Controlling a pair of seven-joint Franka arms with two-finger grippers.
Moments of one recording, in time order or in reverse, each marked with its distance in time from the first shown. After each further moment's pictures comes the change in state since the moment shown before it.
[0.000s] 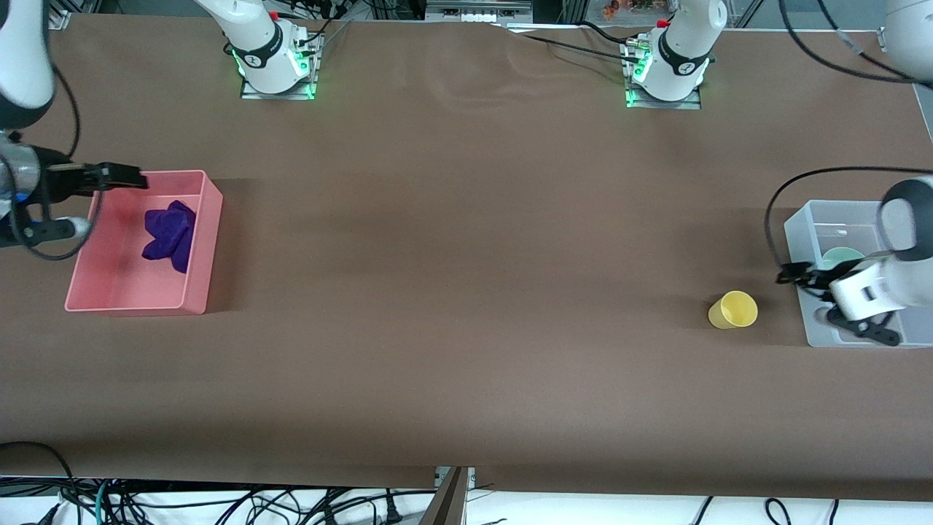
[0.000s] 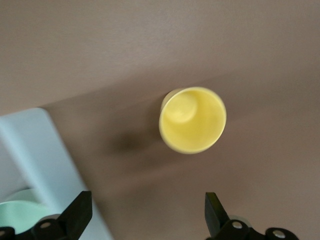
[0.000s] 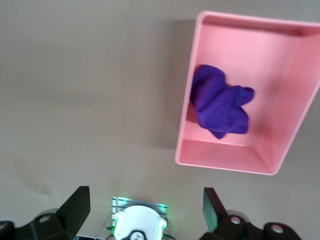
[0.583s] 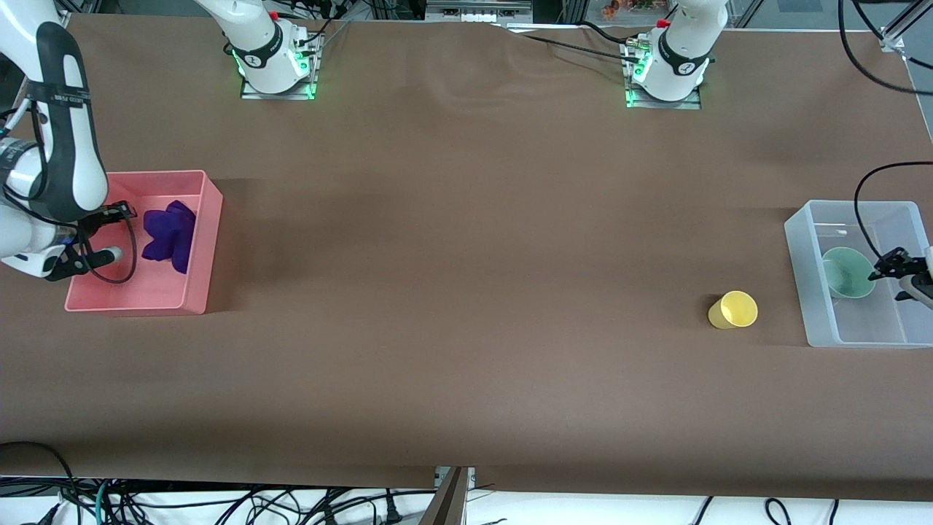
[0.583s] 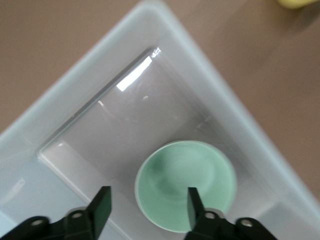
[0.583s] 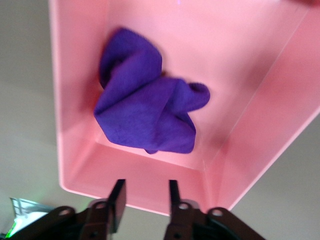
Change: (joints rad) left arm 0.283 0.026 0.011 0.030 0.075 0.132 0.690; right arm -0.021 0.184 -0.238 -0.242 -0.080 0.333 -0.414
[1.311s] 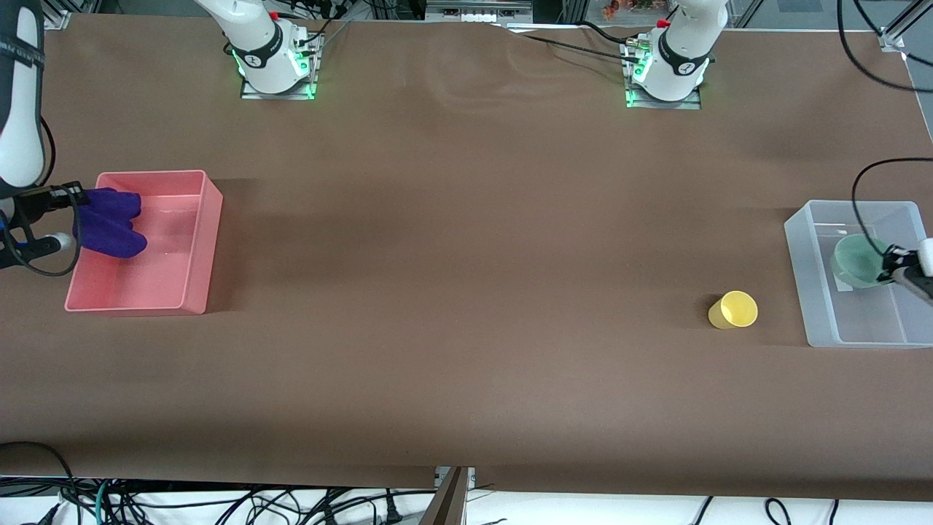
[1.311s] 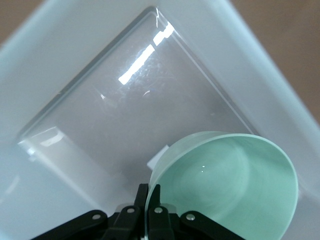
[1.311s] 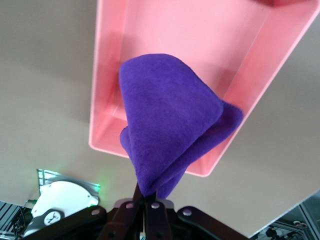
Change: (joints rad) left arm 0.040 0.092 0.036 -0.073 0.016 0.196 0.069; right arm 0.000 -0.011 0.003 0.161 -0.044 -0.216 -0.009
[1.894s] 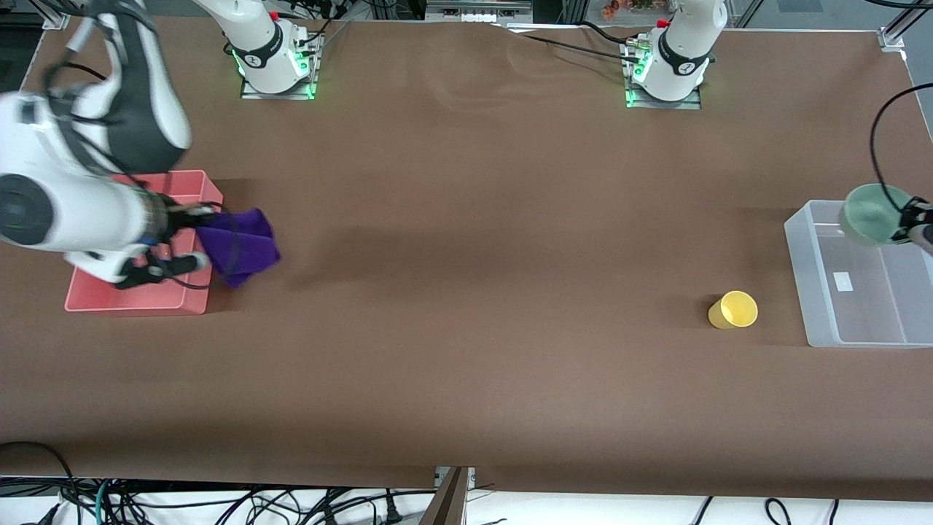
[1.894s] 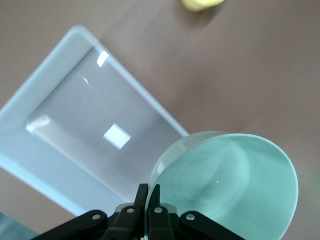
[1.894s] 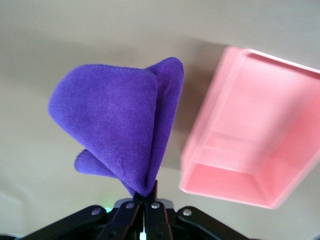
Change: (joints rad) left arm -0.110 -0.319 0.004 -0.011 0.063 -0.415 -0.053; right arm 0.092 -0.021 0.264 0.144 0.026 -0.084 0.355
